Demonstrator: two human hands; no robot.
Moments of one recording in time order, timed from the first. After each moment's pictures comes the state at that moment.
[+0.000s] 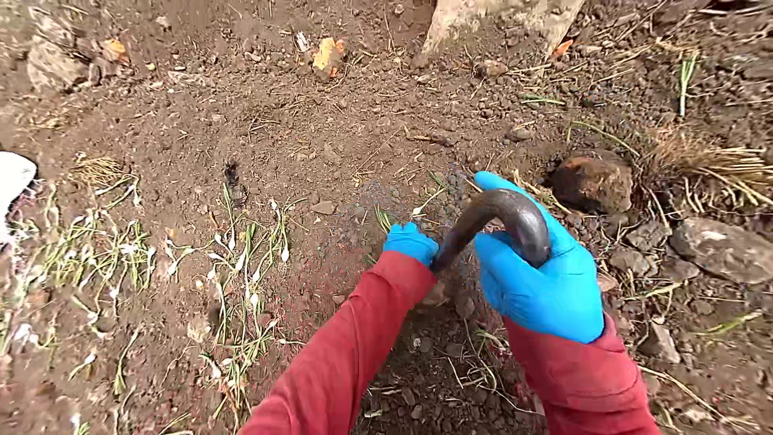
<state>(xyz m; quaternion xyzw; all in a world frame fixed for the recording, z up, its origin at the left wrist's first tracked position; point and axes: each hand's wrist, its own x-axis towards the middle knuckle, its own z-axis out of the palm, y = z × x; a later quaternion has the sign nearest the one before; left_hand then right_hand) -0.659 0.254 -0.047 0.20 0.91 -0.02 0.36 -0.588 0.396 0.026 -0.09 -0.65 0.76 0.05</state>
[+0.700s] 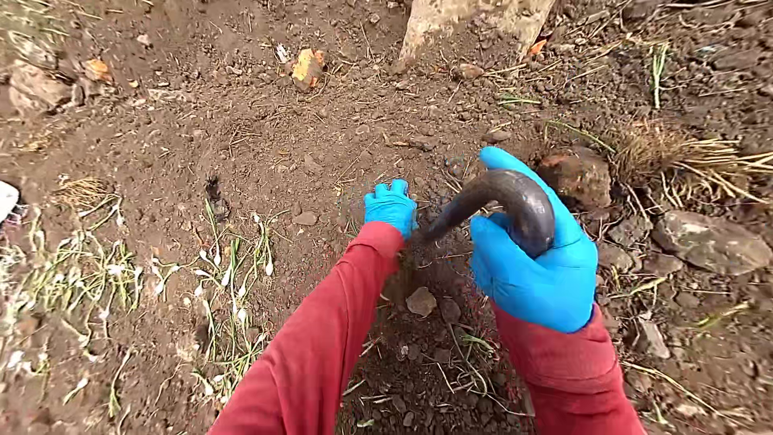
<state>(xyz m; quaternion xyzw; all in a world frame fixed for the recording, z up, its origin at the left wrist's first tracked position) -0.734 0.266 -0.072 0.13 0.95 0.00 0.27 -0.607 0.406 0.013 -0.03 -0.63 0.76 0.18</state>
